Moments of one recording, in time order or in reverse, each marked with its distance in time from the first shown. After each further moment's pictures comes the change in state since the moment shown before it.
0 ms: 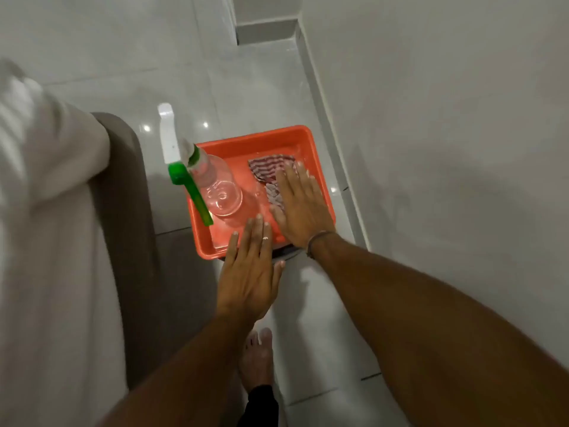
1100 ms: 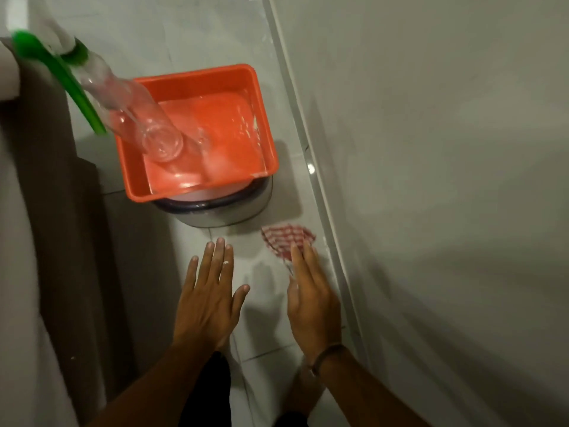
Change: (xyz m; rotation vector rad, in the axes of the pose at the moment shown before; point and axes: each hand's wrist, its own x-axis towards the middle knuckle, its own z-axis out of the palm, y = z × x) left_hand -0.134 0.076 0.059 0.048 -0.128 -0.065; right_hand -0.293 0.026 0.023 0.326 0.209 0.321
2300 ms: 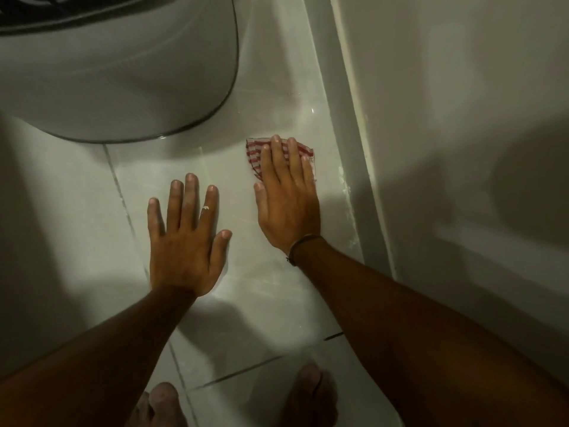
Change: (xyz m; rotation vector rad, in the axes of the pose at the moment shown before) left_hand 0.071 -0.005 0.325 -0.033 0.124 -0.024; right_hand 0.090 0.214 0.276 -0.379 -0.118 -0.169
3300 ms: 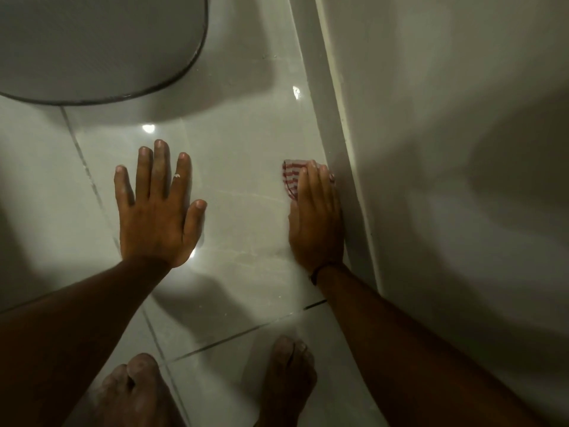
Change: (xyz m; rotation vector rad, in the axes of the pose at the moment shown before) left_hand 0.000 0.000 -0.002 -0.035 0.013 0.016; right_hand -0.100 0.065 0.006 0.091 0.017 0.154
